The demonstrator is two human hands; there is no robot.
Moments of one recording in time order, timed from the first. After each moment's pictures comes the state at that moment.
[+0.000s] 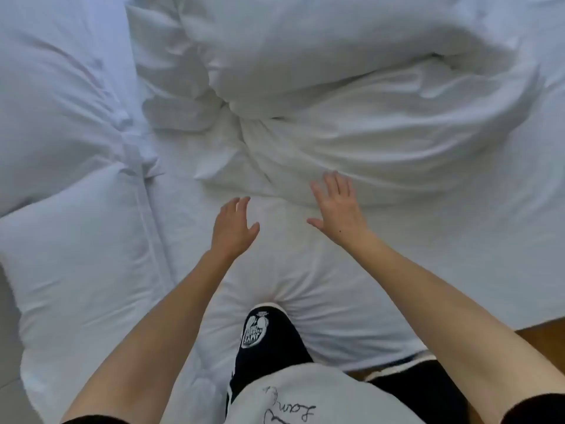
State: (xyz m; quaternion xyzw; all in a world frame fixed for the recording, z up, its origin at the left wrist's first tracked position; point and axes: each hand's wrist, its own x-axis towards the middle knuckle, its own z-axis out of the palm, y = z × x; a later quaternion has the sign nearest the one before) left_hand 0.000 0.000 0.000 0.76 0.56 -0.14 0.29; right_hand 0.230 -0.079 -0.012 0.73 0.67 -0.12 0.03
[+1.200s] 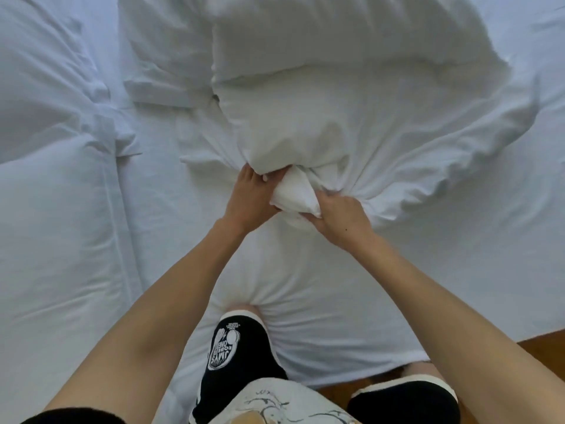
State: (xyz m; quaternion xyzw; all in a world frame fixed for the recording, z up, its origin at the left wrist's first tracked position) left_hand 0.058 0.008 -0.037 0.90 0.39 0.02 0.19; right_hand 0.232 -0.097 0.005 0.72 0.66 -0.20 -0.04
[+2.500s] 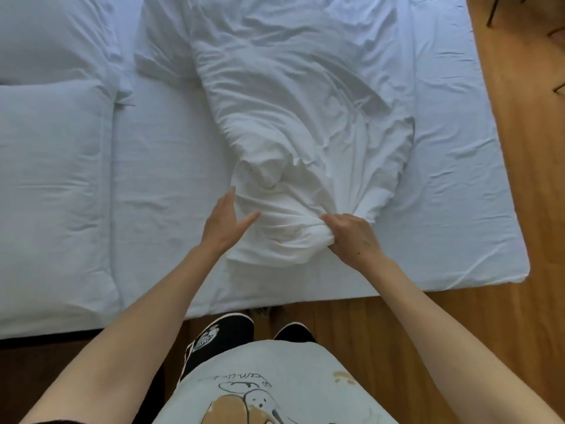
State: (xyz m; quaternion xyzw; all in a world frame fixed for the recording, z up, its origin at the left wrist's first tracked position) left_hand 0.115 -0.262 0.132 0.64 0.64 0.06 0.42; right_hand 0.382 -0.338 0.196 0.64 0.75 -0.19 -0.03
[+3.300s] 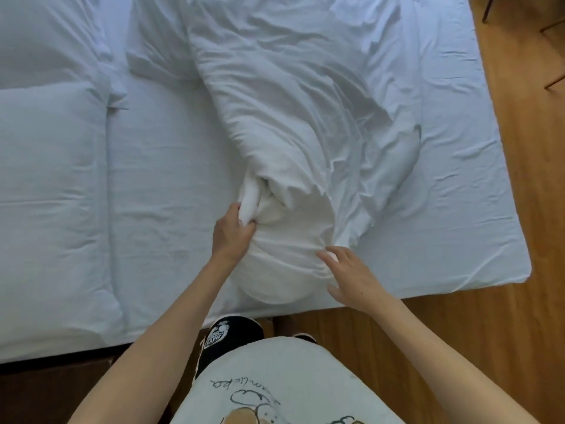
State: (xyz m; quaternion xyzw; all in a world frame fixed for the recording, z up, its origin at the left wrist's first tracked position) left_hand 0.108 -0.238 0.140 0.58 0.68 0.13 0.43; right_hand 0.346 -0.367 0.168 0.63 0.69 -0.34 0.12
